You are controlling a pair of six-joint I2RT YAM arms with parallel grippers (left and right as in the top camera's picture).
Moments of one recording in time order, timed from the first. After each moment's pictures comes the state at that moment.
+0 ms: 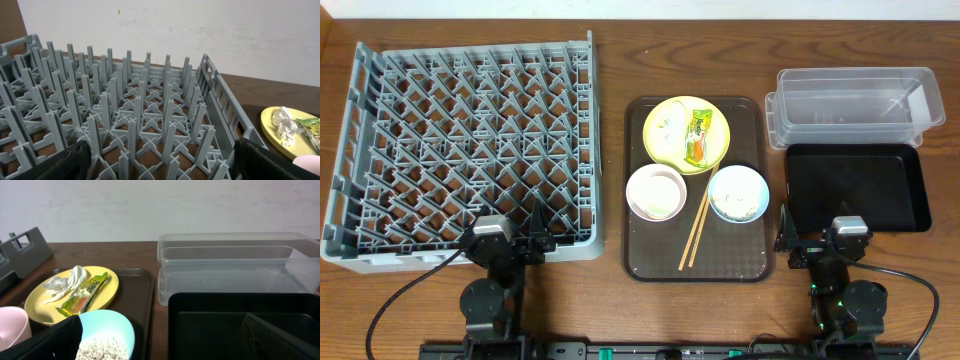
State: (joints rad) left arm 0.04 0.01 0.01 -0.11 0.01 -0.15; right arm 0.06 0.04 0.01 -0.07 -0.01 0.06
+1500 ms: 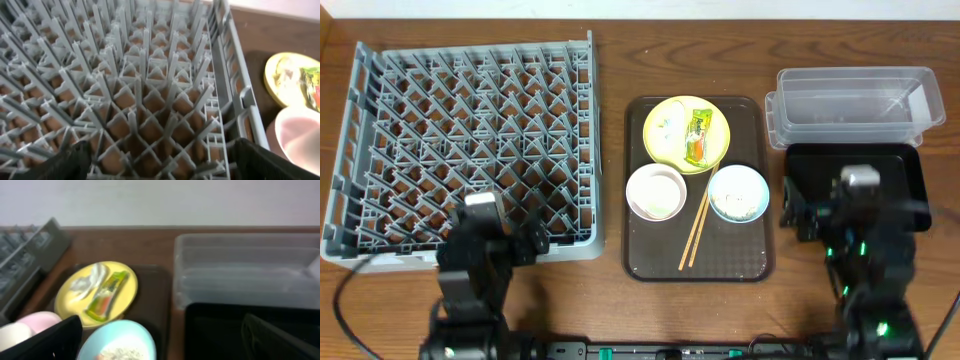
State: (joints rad) left arm 0.04 0.49 0.55 -0.63 0.00 -0.15; right arm 0.06 0.64 0.53 -0.25 -0.11 0.07
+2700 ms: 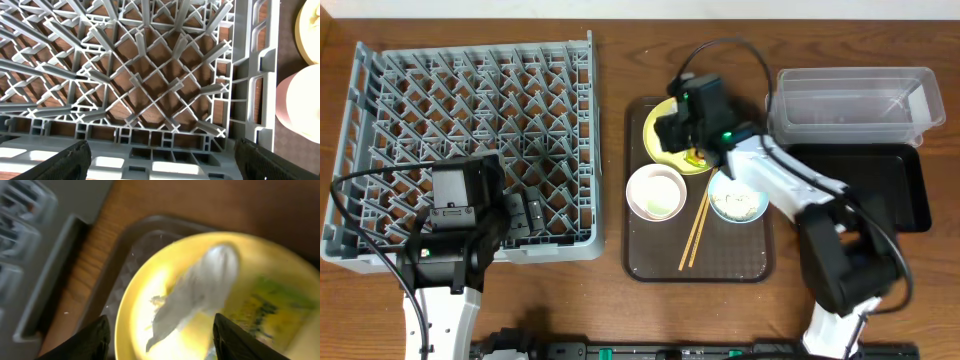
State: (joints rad) left arm 0.04 0.97 0.94 -0.99 0.01 -0.15; right arm 0.48 1.97 1.28 -0.15 -0.11 0.23
